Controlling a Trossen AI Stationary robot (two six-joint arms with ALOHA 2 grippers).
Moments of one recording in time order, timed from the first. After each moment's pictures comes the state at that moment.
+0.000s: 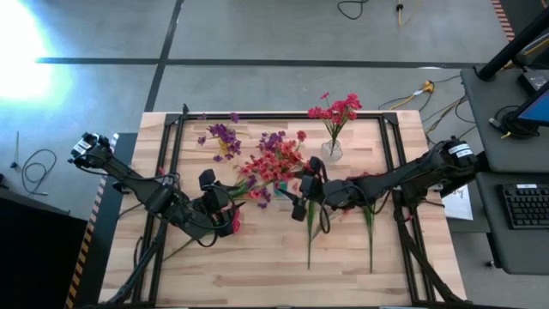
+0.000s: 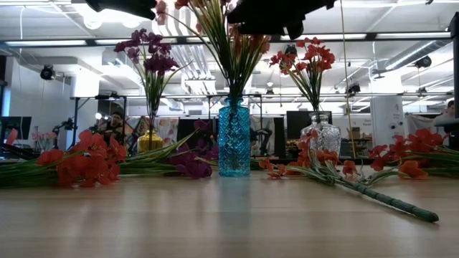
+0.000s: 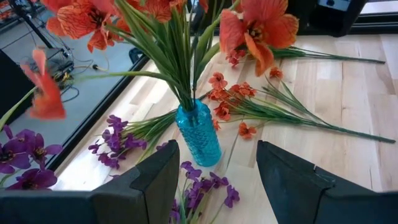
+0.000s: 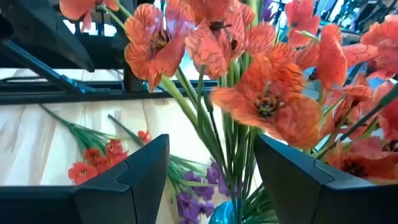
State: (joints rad) left arm -0.57 1.23 1.01 -0.55 -0.88 -0.46; right arm 0.25 1.52 0.94 0.33 0.60 -0.01
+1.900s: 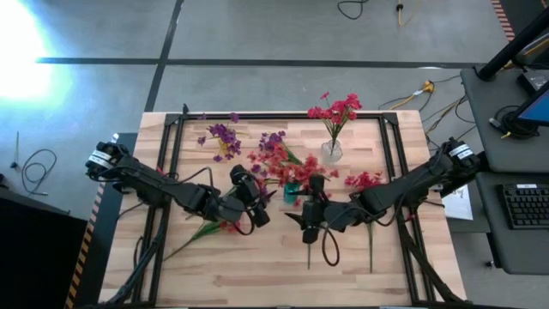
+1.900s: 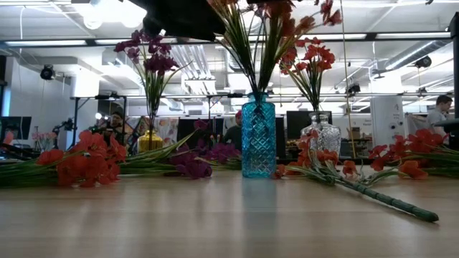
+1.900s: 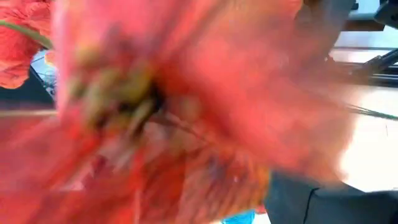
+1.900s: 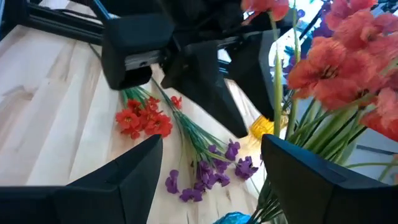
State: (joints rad) left arm -0.36 1.48 0.97 0.05 -0.85 -0.22; right arm 0.42 1.51 1.13 -0.07 0.64 -0.11
